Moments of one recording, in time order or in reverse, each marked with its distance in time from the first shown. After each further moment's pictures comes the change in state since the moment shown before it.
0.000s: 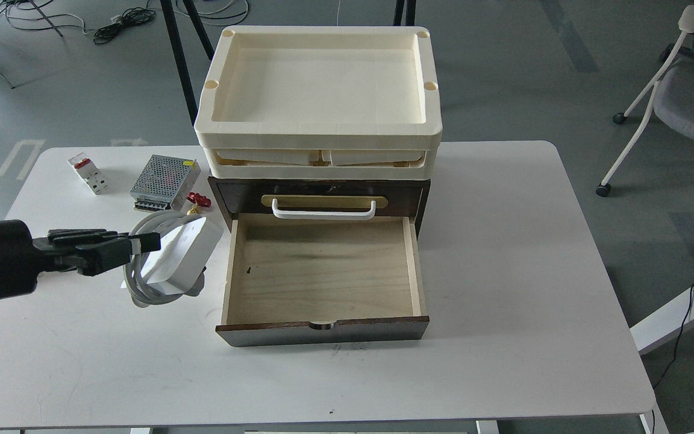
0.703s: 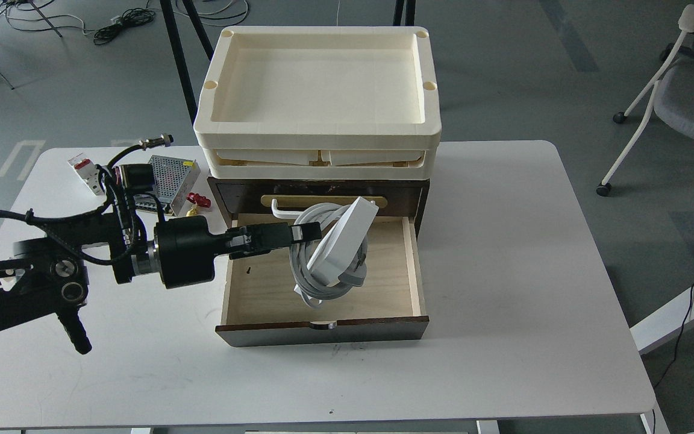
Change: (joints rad) left arm 0.091 -0.586 -0.051 0.222 -0.245 0.058 -0.001; right arm -0.015 -0.022 -0.010 0.001 -0.002 0.000 -0.006
